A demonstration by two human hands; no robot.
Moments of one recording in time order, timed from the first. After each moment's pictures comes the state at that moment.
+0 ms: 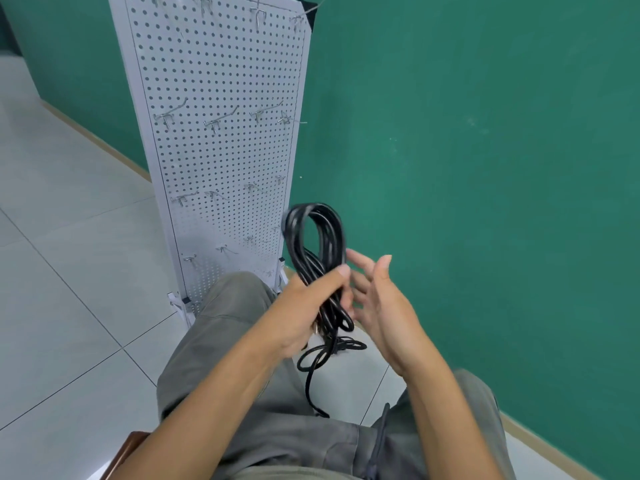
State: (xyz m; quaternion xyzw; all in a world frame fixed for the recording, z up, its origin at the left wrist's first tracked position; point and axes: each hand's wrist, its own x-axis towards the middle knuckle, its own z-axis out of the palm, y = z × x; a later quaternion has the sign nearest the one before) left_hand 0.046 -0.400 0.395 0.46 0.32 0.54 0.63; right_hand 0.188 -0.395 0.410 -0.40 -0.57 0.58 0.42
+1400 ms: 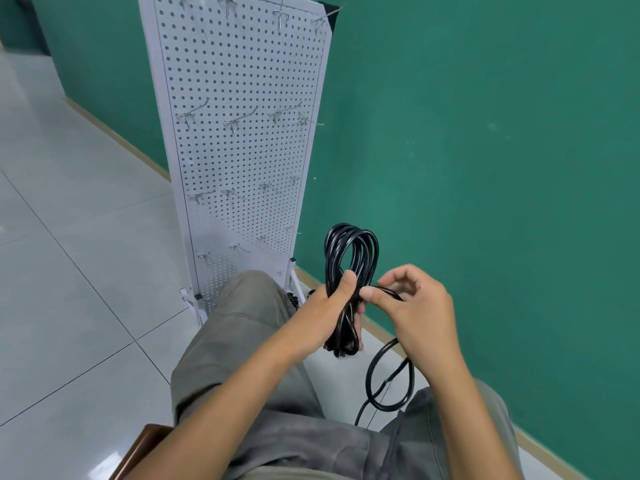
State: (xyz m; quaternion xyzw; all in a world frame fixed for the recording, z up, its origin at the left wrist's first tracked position) left_hand 0.044 -0.406 0.389 0.54 0.45 0.42 0.58; right_hand 0.199 -0.395 0.420 -0.57 -0.63 0.27 0.45
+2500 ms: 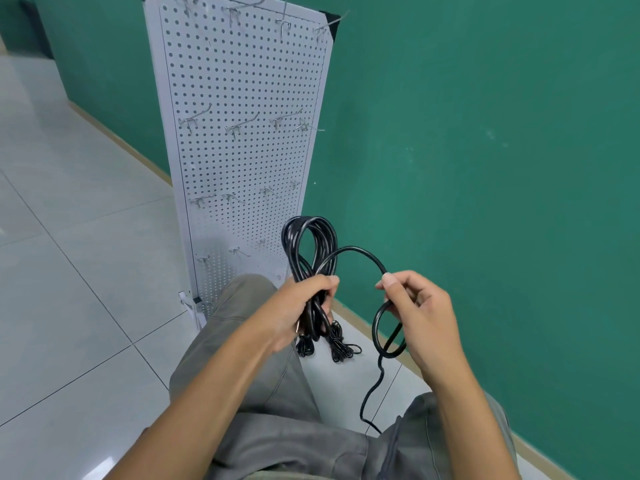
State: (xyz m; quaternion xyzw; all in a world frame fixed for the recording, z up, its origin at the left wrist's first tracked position) left_hand 0.012 -0.388 0.385 0.42 0.41 0.47 0.66; right_hand 0.203 -0.398 0.423 -0.49 -0.61 0.38 0.49
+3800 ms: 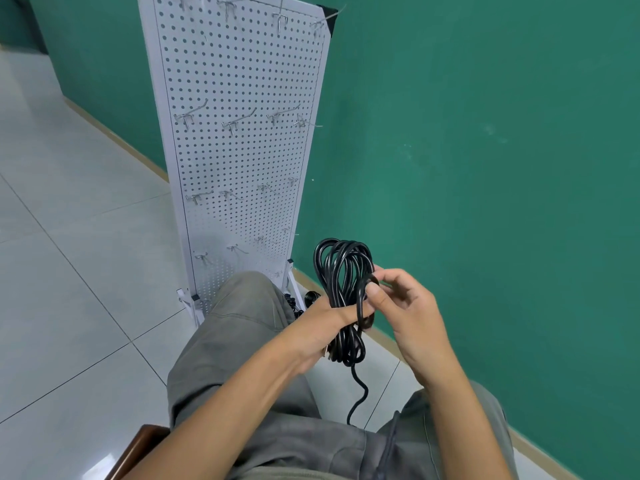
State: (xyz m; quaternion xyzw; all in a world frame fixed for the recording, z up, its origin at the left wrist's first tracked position) left_hand 0.058 -0.397 0.374 0.43 0.37 0.47 0.68; right_hand 0.202 -0.391 0.406 -0.44 -0.58 0.47 0.49
